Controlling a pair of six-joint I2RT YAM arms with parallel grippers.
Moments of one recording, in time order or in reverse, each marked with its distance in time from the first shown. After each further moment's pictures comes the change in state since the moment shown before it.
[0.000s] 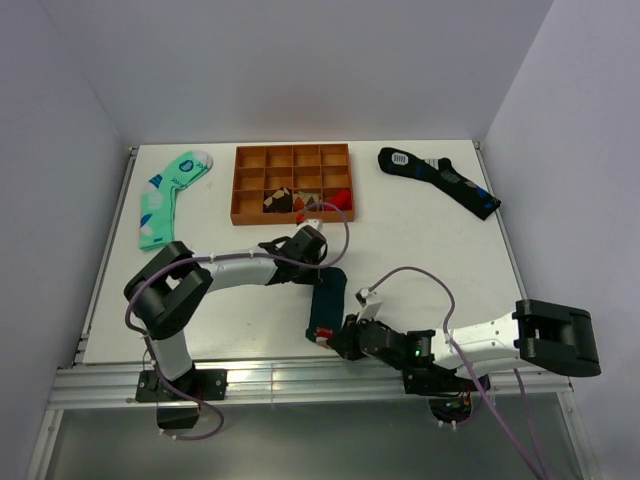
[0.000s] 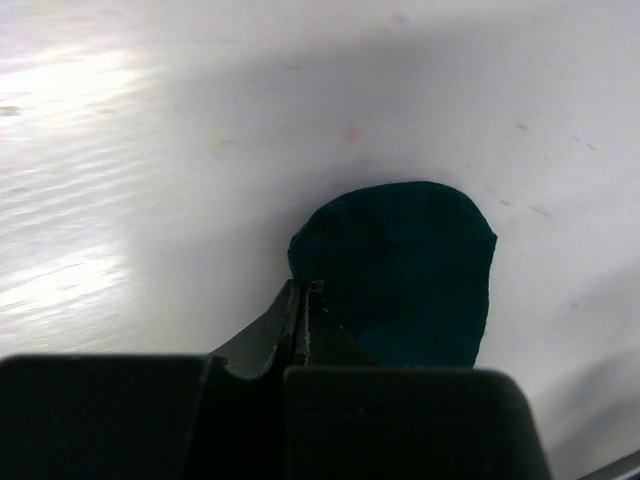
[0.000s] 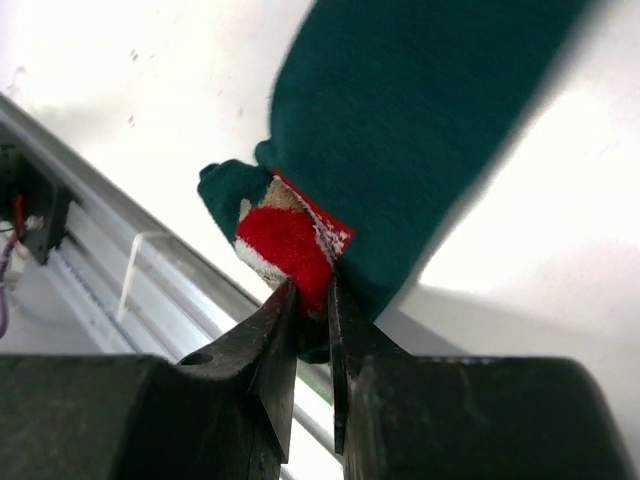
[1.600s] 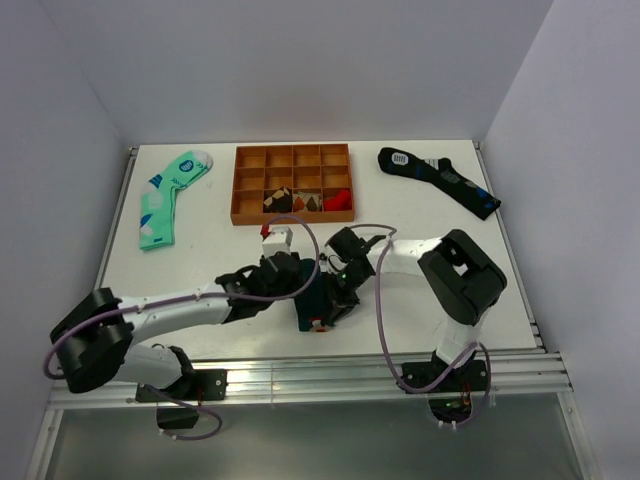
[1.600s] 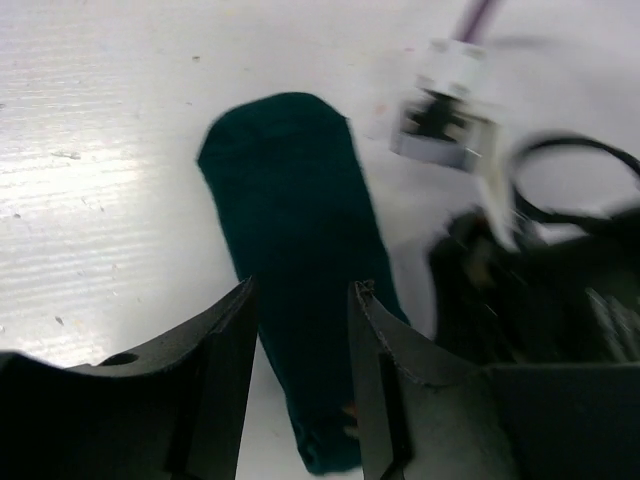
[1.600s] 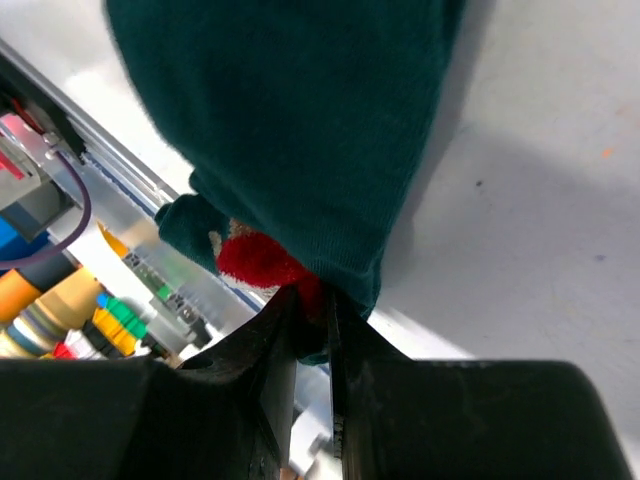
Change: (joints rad) left arm -0.056 -0.418 -0.327 0.089 -0.240 -0.118; right arm -0.697 0.652 0.763 -0.827 -1.074 -0.517
